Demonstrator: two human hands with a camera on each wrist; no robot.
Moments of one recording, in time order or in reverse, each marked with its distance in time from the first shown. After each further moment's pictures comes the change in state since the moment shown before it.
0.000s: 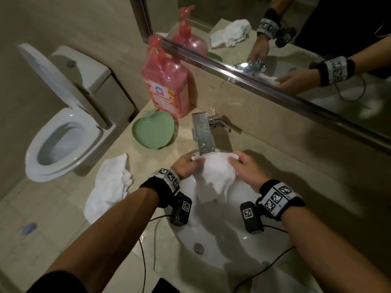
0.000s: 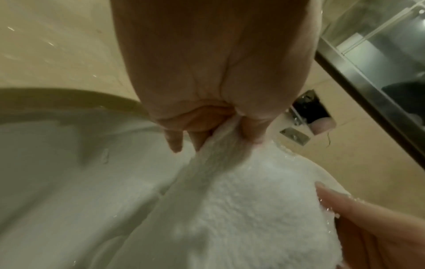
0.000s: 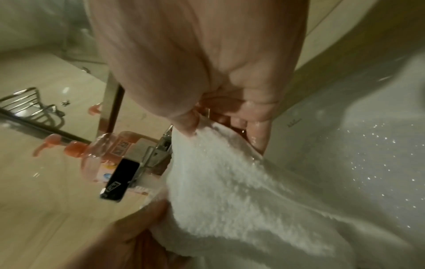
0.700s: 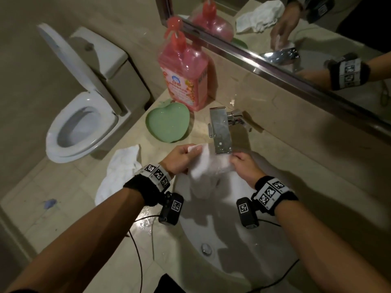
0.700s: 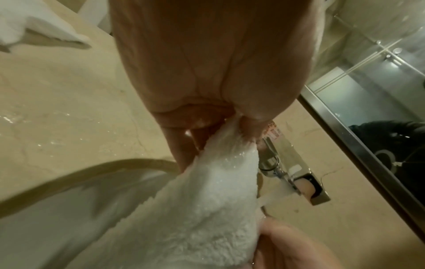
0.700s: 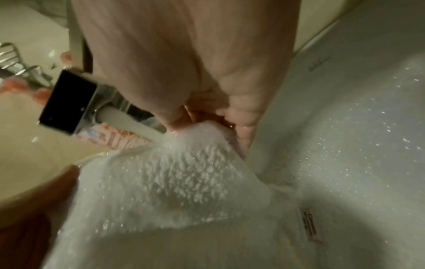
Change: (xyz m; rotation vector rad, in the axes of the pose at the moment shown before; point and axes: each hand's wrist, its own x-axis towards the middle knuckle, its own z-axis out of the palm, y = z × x) left_hand -0.024 0.002 -0.047 -0.100 0.107 0.039; right_hand 0.060 0.017 0.048 -0.103 -0.057 0.021
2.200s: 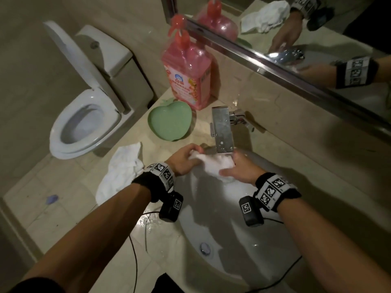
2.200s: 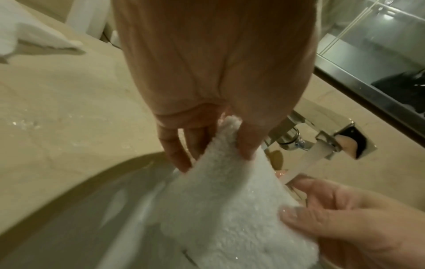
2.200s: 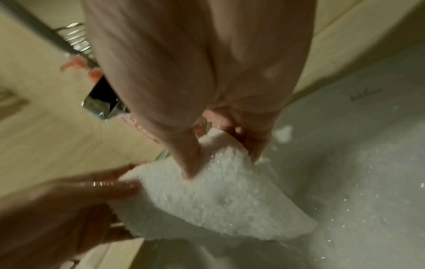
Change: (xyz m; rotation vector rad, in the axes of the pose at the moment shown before) left_hand 0.019 -0.025 -0.002 0.316 -0.040 0.008; right_hand -0.004 -0.018 -0.006 -0.211 -0.277 -0.087
